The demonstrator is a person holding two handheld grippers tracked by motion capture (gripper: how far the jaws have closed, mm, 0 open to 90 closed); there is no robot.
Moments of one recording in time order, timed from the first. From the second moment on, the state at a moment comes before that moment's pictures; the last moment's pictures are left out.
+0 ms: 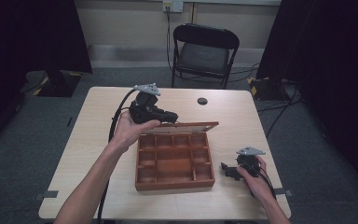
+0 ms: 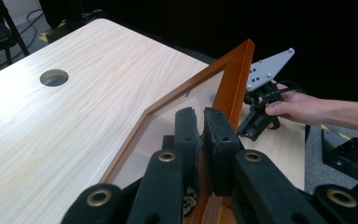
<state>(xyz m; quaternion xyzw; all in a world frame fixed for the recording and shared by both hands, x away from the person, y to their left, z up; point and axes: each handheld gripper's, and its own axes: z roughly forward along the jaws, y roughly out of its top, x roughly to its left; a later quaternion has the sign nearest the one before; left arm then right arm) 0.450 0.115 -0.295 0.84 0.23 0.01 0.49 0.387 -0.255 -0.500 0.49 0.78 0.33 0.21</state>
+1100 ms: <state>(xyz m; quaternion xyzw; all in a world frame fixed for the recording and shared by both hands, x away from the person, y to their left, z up) 0.449 0.115 -0.295 0.84 0.23 0.01 0.49 0.386 -0.255 -0.500 0.49 0.78 0.33 0.21</state>
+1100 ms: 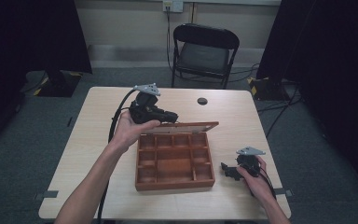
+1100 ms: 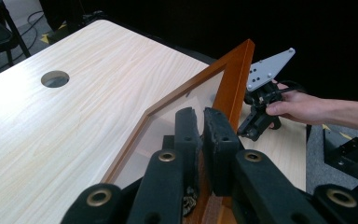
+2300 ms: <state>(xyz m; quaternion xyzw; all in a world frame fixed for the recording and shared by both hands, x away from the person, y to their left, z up) 0.449 0.116 -0.295 0.84 0.23 0.01 0.49 0.386 -0.255 -0.500 0.49 0.78 0.33 0.21</state>
